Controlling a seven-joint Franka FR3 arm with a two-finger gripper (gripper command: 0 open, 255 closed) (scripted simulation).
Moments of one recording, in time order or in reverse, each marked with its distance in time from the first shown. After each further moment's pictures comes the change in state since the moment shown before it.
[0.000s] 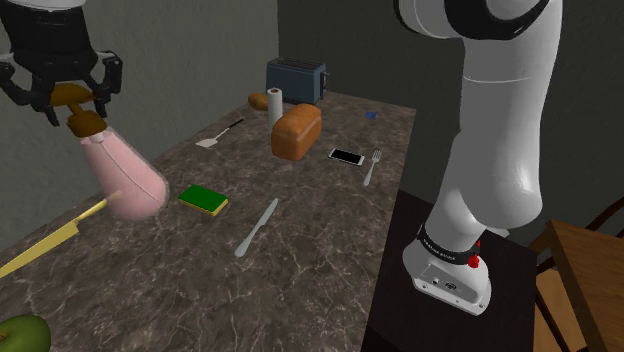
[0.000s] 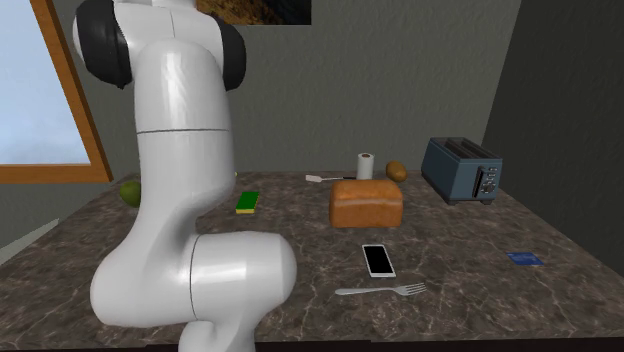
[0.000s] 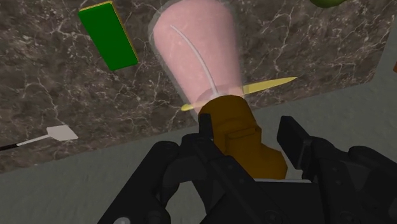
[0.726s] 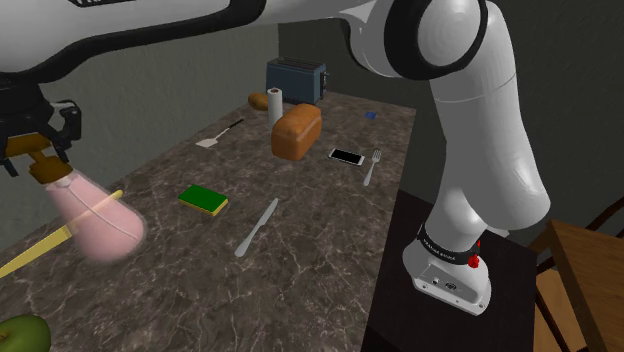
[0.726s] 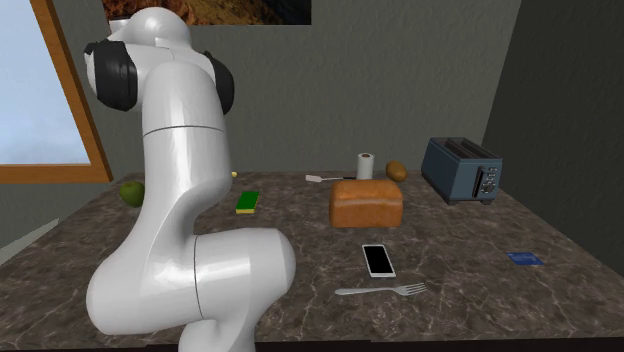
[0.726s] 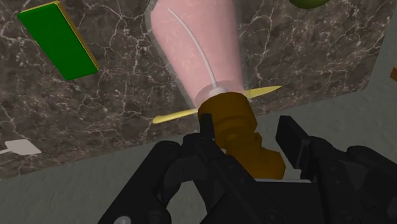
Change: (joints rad) arm 0.132 0.249 -0.016 0.221 -0.108 0.003 0.101
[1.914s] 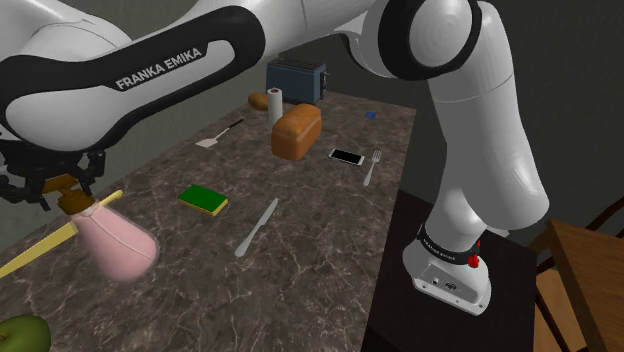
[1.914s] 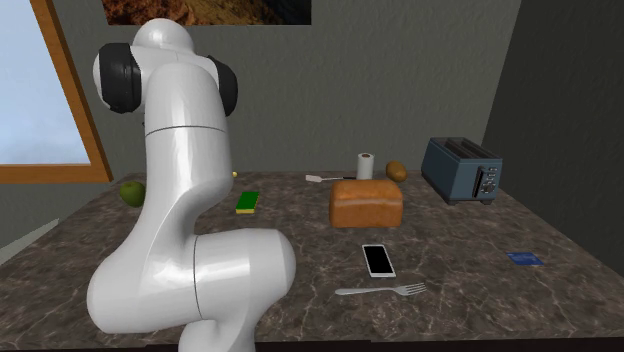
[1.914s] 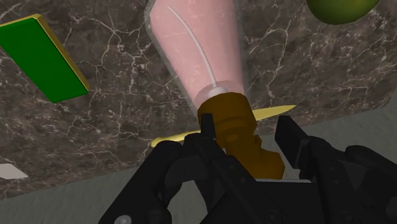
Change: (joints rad) arm -0.021 0.009 -0.013 -0.183 -0.024 0.187 0.044
